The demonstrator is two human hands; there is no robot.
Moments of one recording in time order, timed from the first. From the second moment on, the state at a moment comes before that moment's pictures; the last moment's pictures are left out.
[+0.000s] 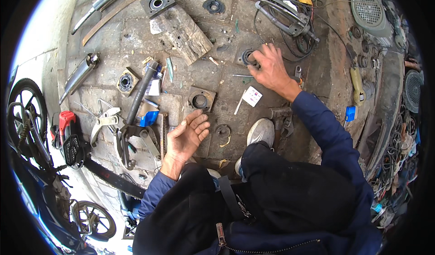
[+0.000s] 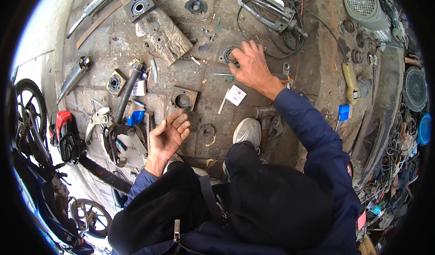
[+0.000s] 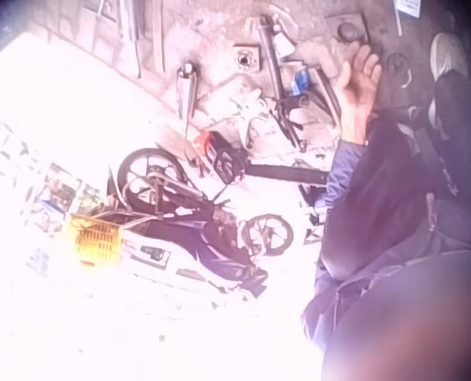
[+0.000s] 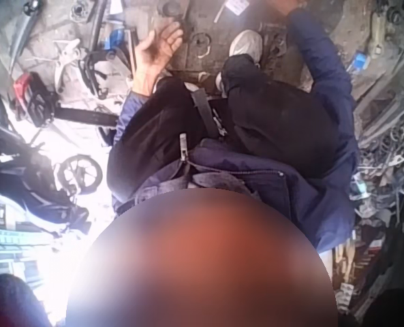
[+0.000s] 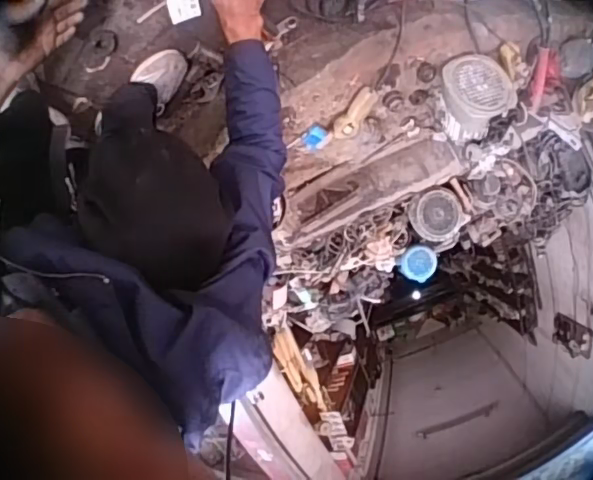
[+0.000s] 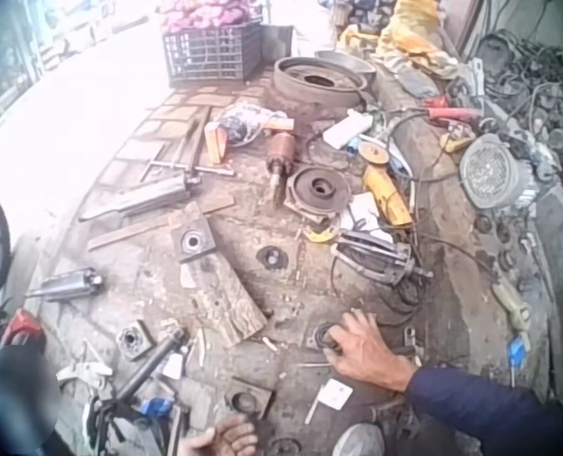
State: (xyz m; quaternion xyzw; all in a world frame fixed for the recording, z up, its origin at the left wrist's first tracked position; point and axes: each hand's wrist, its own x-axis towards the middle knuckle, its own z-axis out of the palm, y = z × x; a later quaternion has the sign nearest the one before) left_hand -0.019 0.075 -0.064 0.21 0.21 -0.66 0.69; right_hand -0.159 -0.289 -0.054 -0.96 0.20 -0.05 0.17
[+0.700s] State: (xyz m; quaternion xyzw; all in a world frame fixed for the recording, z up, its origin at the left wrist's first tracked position) left_hand -0.019 0.078 -0.068 0.24 0.22 -0.66 0.68; right_hand -0.171 -0.282 -0.058 -0.96 0.19 -0.08 0.19
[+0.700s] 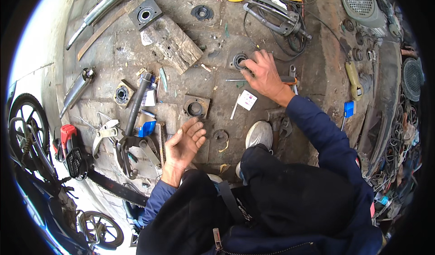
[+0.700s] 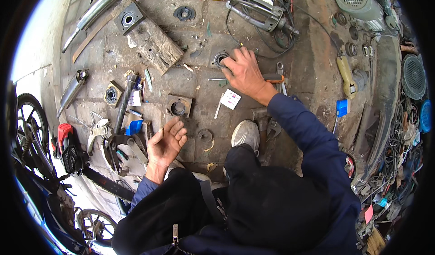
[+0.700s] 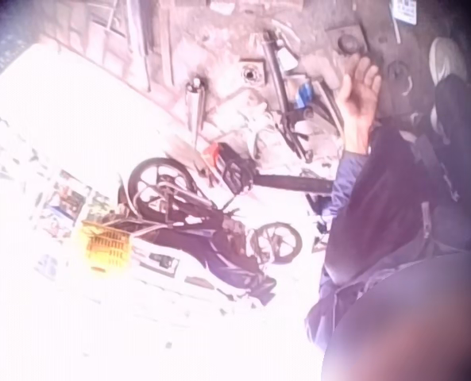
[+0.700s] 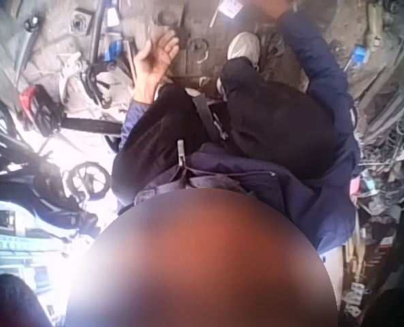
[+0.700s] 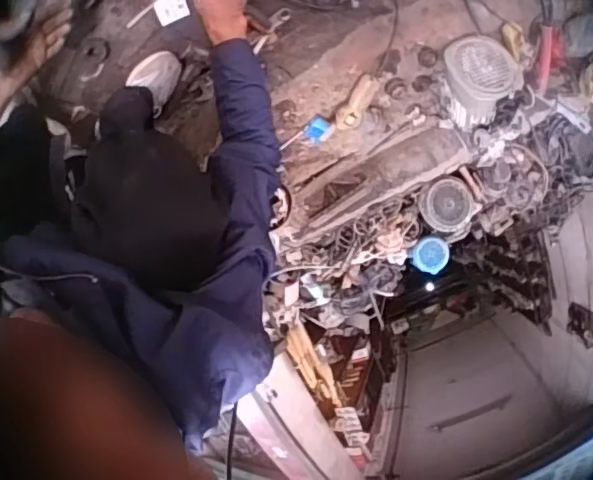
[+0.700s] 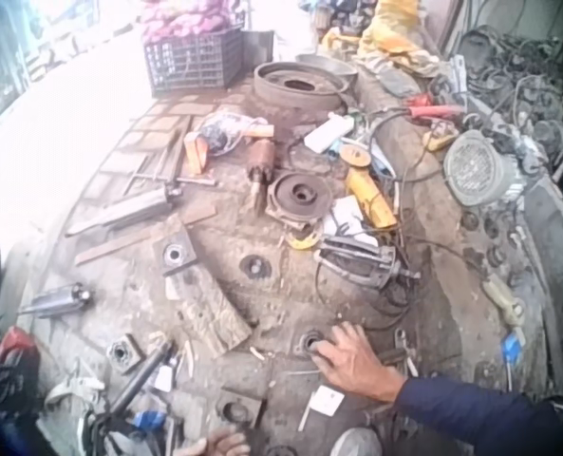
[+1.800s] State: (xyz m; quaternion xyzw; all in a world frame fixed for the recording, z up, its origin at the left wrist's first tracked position) left_hand -0.018 0.073 -0.077 0.20 0.24 -0.67 0.68; right_hand -0.171 -0.286 -0.057 -0.96 0.17 -0.11 0.19
